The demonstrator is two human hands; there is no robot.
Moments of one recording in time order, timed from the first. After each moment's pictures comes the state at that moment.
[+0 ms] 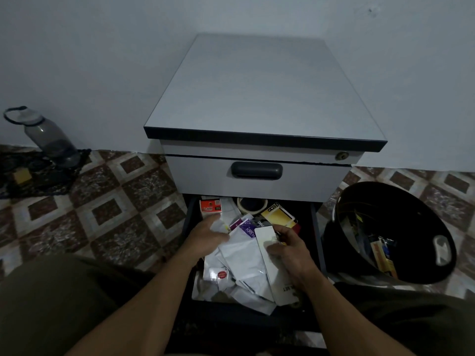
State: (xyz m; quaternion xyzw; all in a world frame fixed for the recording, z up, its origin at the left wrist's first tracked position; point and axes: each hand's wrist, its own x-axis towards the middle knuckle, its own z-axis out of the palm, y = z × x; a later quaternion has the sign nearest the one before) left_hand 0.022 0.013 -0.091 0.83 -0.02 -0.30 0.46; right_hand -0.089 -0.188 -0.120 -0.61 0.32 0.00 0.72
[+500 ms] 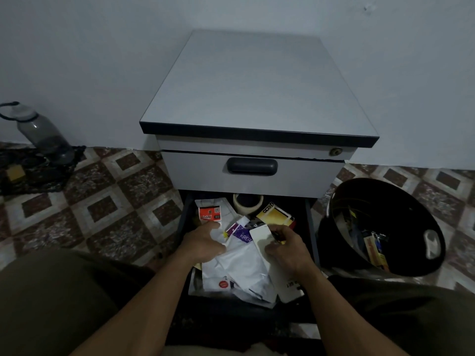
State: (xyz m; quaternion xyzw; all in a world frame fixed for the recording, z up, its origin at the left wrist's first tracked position) left_hand 0.007 0.019 -0.091 0.88 -0.05 -0.32 0.35; right_hand -0.103 -0.188 -0.093 -0.76 0.29 0.02 0.57
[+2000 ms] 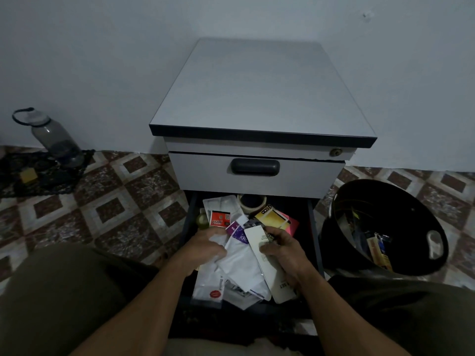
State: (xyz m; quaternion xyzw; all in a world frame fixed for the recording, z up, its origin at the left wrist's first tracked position) left_hand -0.010 0.034 -0.077 0.79 -0.01 -0.40 0.46; right_hand -0.103 -0.172 -0.104 -0.59 0.33 0.05 0.74
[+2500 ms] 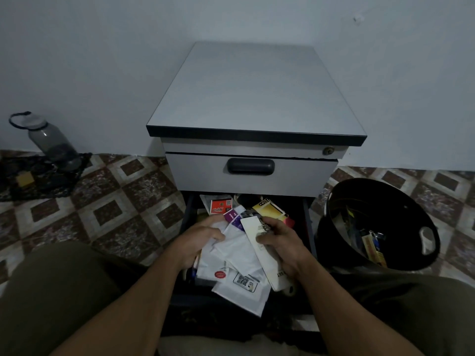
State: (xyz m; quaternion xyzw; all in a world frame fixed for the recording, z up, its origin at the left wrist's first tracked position) left_hand -0.002 0.027 -0.066 0.69 0.03 -0.42 0.59; right_hand -0.095 -0.173 -0.079 -0.56 0.31 0.05 0.77
